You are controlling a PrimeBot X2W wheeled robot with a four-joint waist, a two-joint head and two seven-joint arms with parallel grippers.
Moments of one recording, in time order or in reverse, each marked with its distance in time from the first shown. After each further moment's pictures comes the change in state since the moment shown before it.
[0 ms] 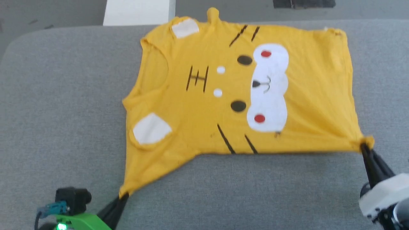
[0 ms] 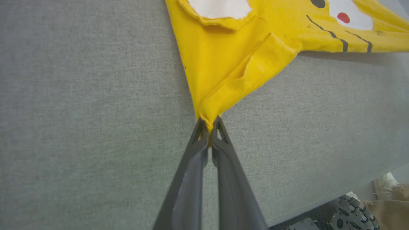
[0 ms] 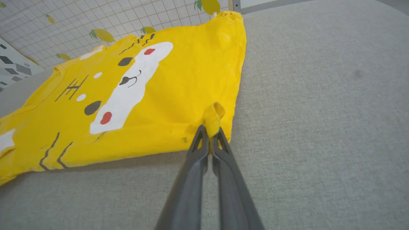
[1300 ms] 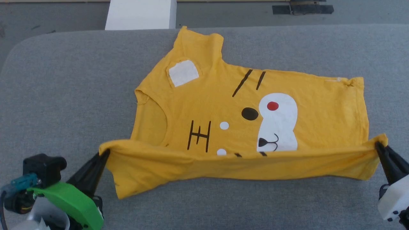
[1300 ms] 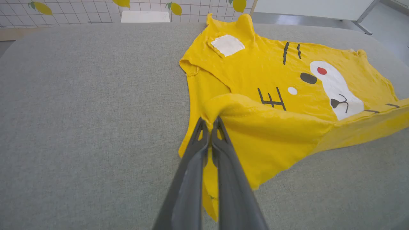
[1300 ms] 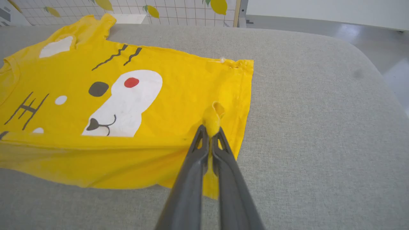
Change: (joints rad) left arm -0.074 0.089 0.095 -0.105 0.035 0.021 -0.019; right arm 0.070 -0.147 0.019 -0.170 -0.067 0.000 0.156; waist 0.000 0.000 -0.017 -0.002
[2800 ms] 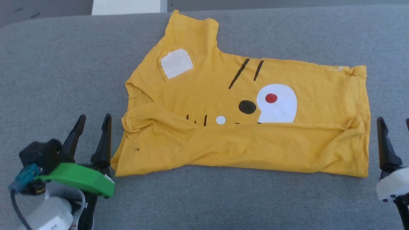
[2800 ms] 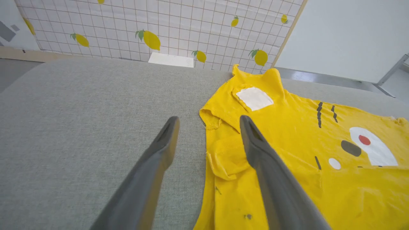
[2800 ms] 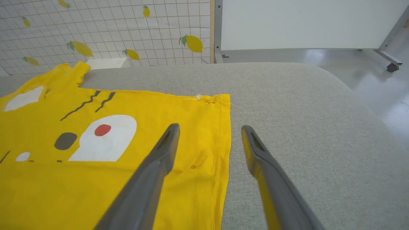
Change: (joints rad) left arm -0.146 -0.278 0.073 0.290 0.108 -0.040 -0.230; right arm -0.123 0.105 -0.056 0.106 -0.081 0.000 -0.241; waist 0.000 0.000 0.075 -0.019
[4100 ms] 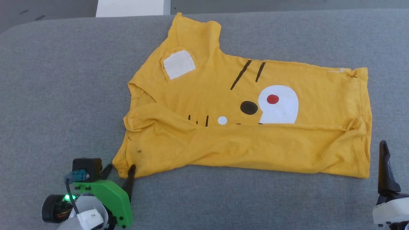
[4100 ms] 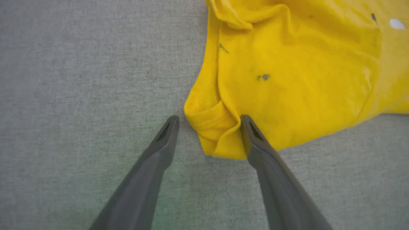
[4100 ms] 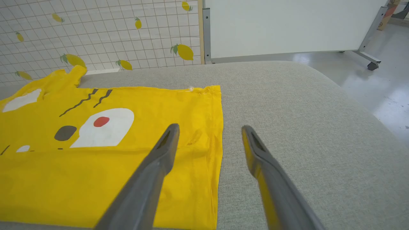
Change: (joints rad) left arm 0.104 -0.097 0.001 0.062 0.195 0.030 0.440; right arm 0.146 0.096 -0.040 -0.014 -0.052 0.000 -0.196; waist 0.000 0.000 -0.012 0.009
